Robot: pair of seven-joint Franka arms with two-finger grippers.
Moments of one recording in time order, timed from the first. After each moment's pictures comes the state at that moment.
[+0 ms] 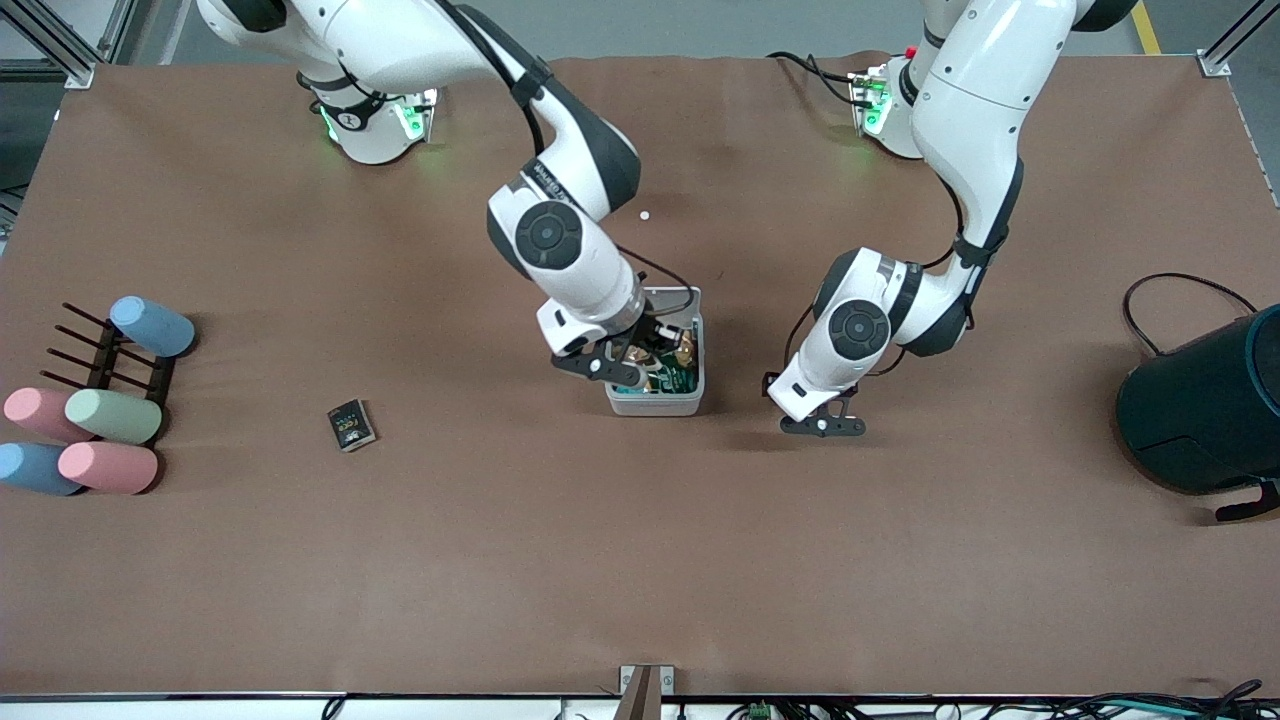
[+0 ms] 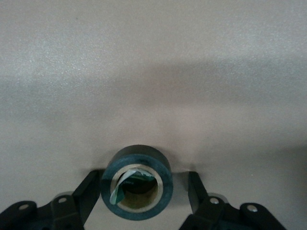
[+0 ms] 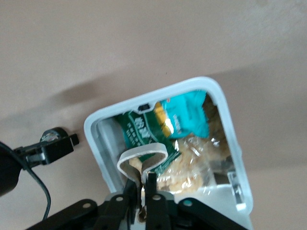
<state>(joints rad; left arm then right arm) -0.41 0.61 -0.06 -1.91 0.02 2.47 -0.42 0.65 0.61 0.12 -1.48 0.21 2.26 0.95</state>
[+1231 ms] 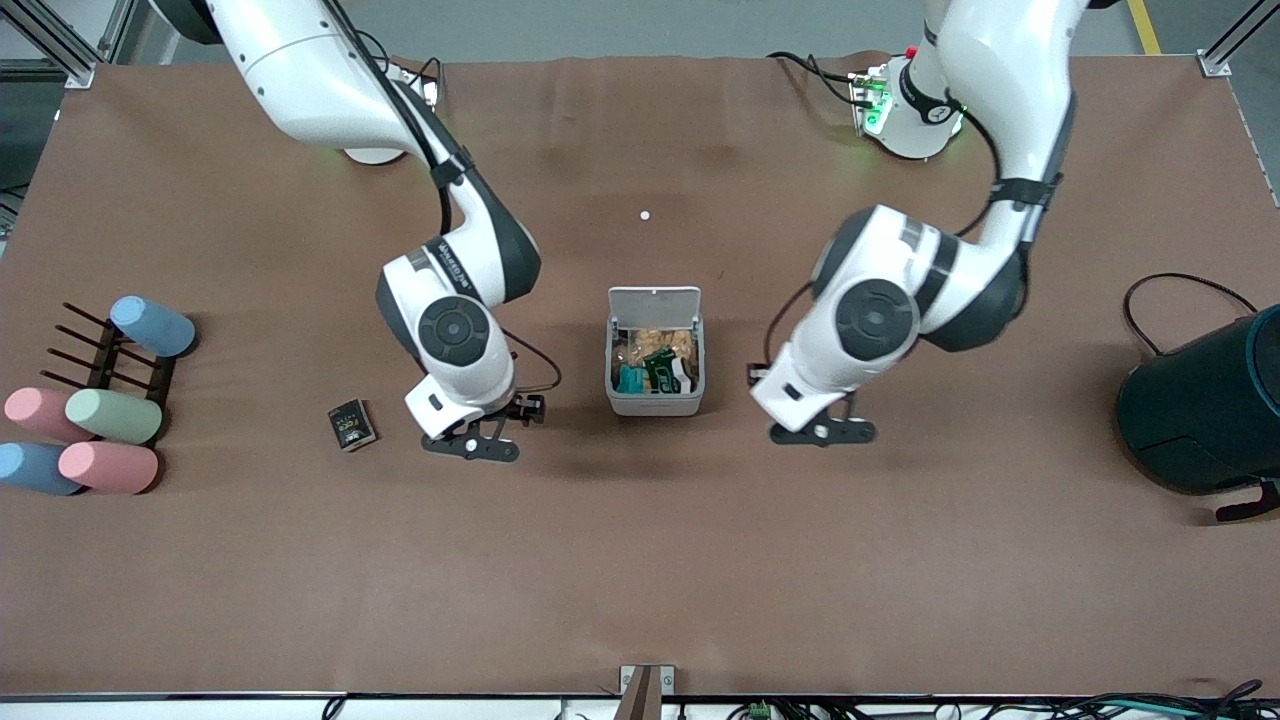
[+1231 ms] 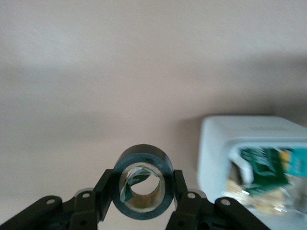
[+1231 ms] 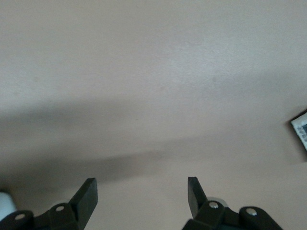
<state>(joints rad) -0.50 0.56 -0.08 -1.45 -0.05 1.90 -0.54 0.45 0.63 0.02 -1.56 -0.12 2.11 0.61</state>
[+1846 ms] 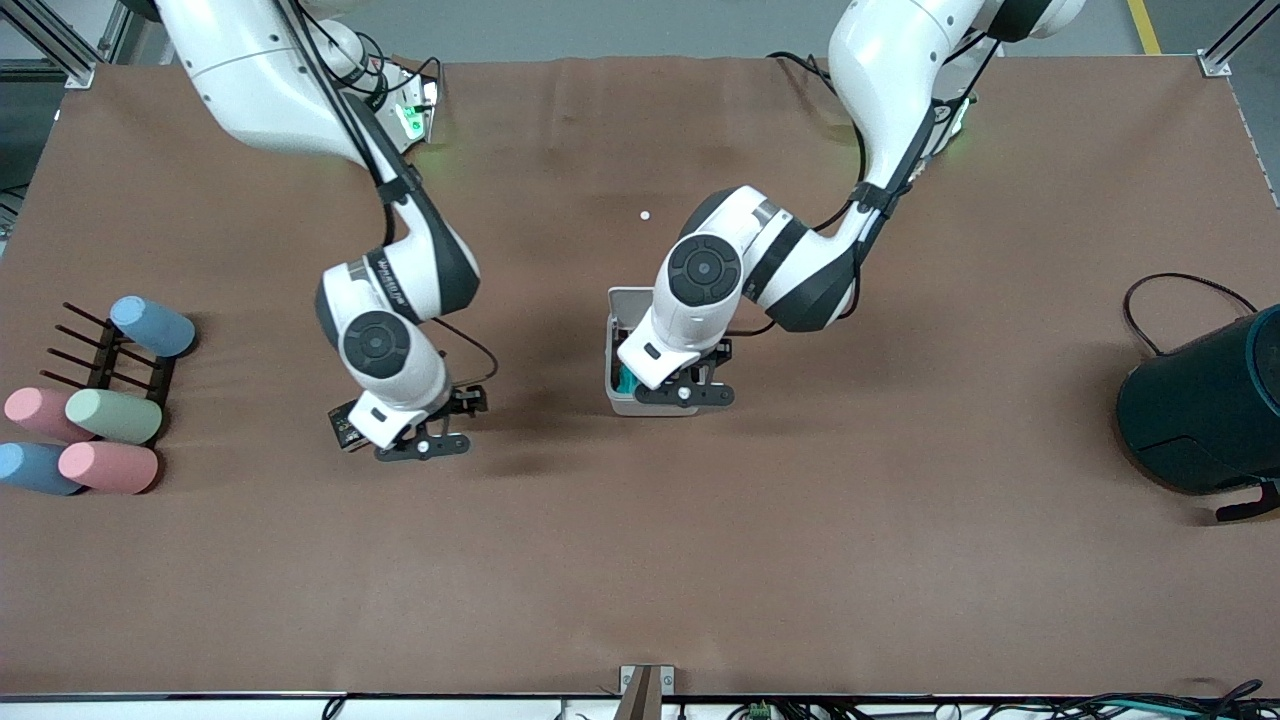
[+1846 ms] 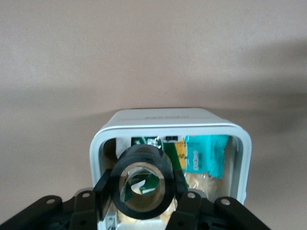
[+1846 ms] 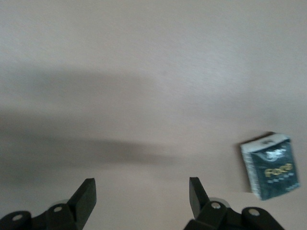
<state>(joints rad) -0.65 0.69 -0.08 -1.36 -0.05 2.06 -0.67 0.31 0.52 0.02 -1.80 -0.12 2.21 0.21</state>
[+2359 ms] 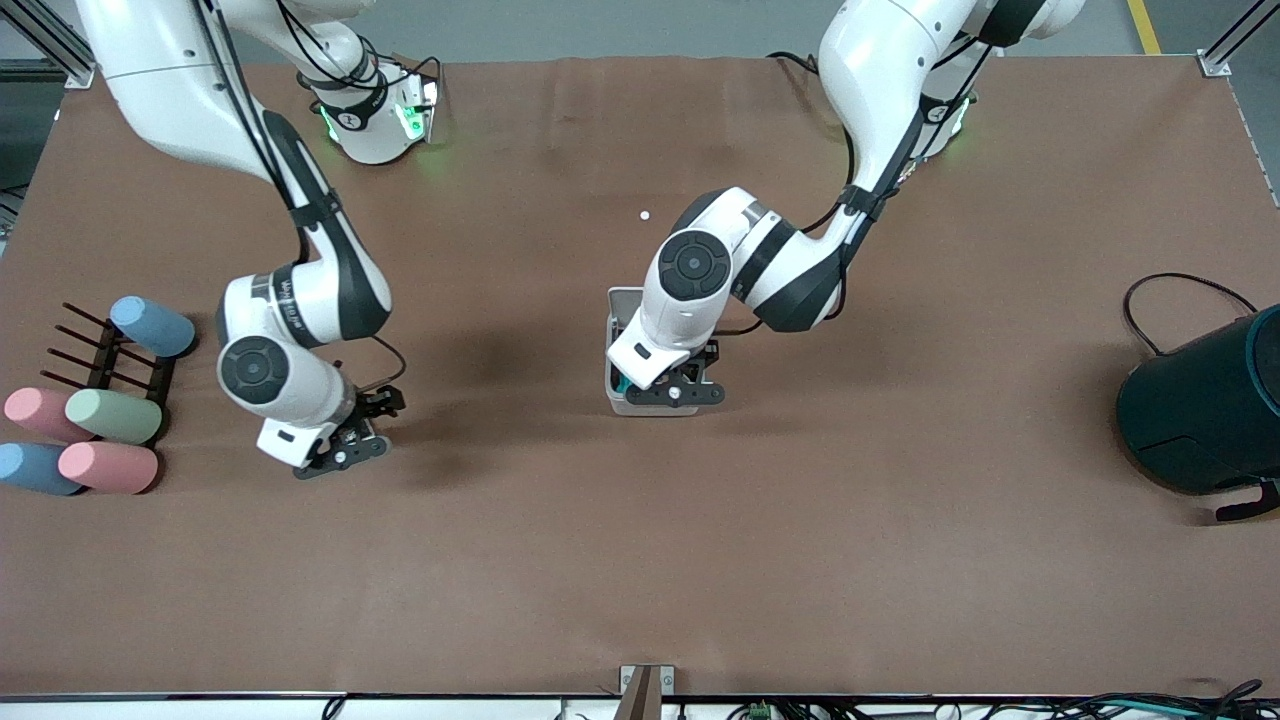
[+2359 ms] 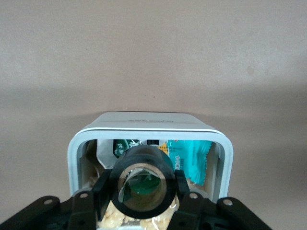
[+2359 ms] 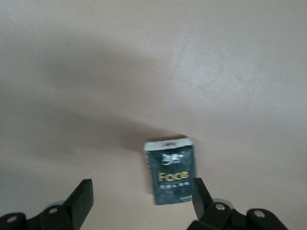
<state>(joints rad) -0.67 0.71 -0.08 -1.35 -0.05 2.09 -0.74 0.12 0.51 0.02 -1.83 -0.12 2.23 -0.16</state>
